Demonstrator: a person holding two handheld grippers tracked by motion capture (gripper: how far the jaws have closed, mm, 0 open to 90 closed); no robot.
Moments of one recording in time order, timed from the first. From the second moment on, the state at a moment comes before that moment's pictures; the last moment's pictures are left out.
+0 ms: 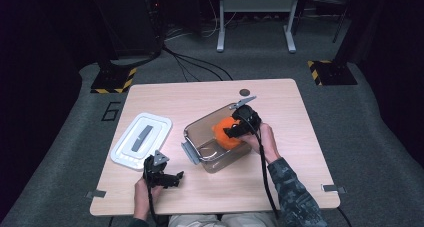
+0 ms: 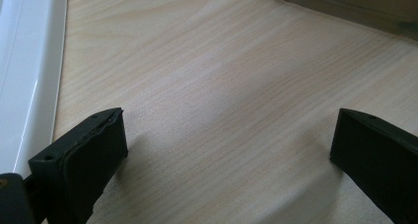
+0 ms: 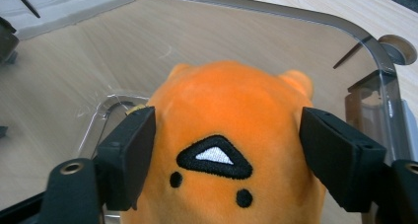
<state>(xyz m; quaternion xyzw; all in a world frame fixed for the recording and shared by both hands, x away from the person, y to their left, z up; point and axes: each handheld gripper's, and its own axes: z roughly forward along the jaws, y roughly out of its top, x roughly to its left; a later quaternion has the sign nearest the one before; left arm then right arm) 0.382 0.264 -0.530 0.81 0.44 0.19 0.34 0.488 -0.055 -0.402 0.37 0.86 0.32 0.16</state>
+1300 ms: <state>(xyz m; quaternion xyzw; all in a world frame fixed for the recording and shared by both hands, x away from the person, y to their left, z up) 0.381 0.264 -0.530 0.81 0.44 0.19 0.34 0.485 -0.070 -0.397 0.36 0.87 0.31 0.14</state>
